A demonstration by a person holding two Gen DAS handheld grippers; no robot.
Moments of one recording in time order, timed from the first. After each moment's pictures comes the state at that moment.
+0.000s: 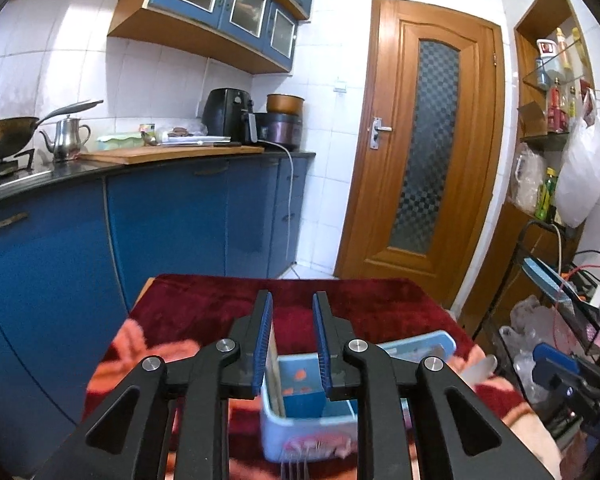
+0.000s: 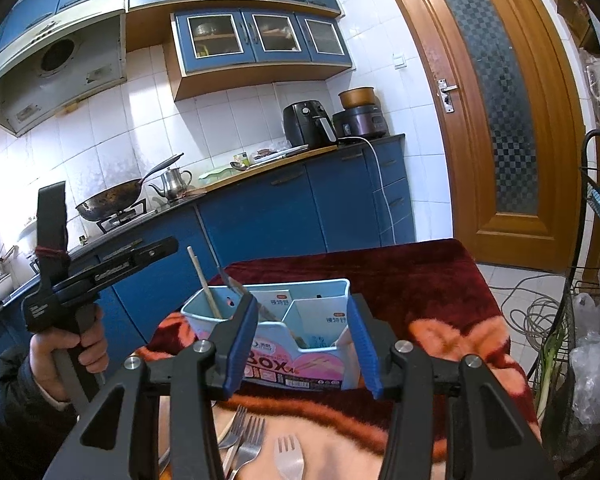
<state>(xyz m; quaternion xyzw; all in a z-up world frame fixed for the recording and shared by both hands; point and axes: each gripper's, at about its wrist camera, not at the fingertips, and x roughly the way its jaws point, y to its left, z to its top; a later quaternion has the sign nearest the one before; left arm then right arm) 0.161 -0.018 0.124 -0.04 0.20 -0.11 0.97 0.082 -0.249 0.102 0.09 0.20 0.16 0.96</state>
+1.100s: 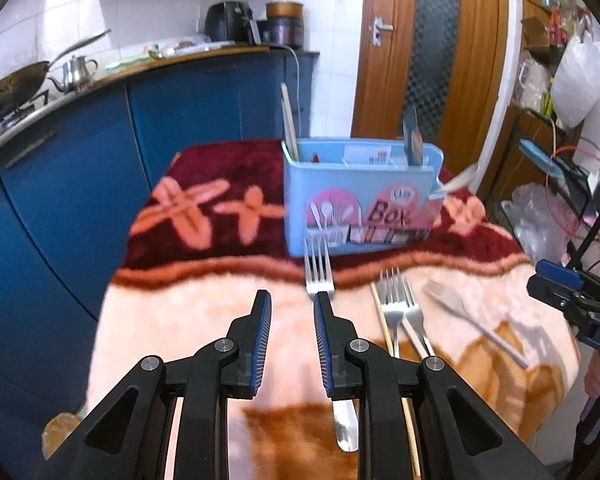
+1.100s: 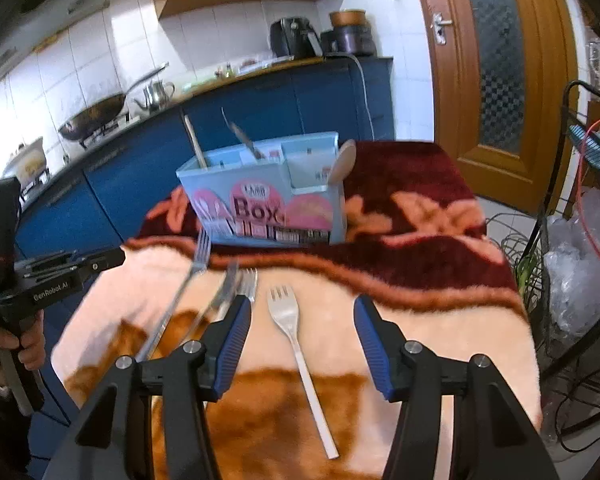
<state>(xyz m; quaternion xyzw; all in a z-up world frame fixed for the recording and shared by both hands) 0.062 -0.002 0.058 0.02 0.37 -0.10 0.92 0.029 -0.237 0.050 0.04 0.36 0.13 0.92</state>
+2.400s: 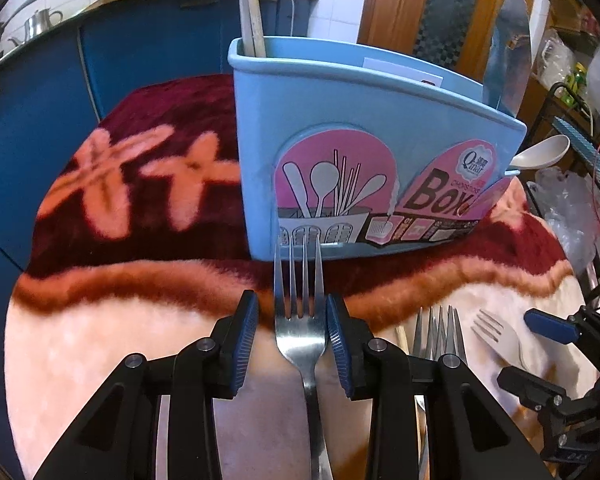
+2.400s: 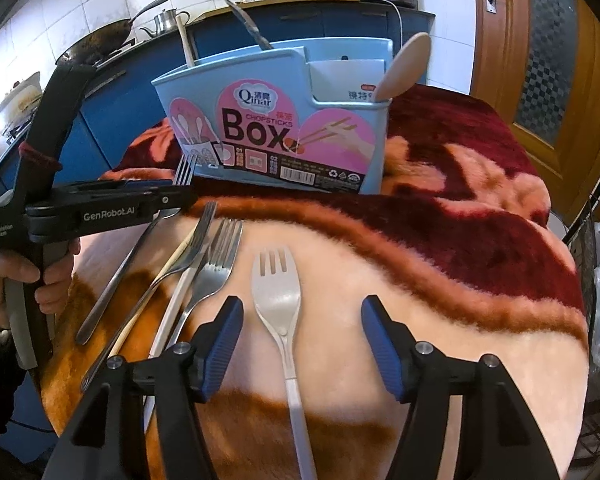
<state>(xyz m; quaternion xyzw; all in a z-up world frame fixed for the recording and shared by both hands) 0.165 -0.040 -0.009 0.00 0.45 -0.11 0.88 0.089 -0.207 -0.009 -0.02 0.45 0.17 0.88</state>
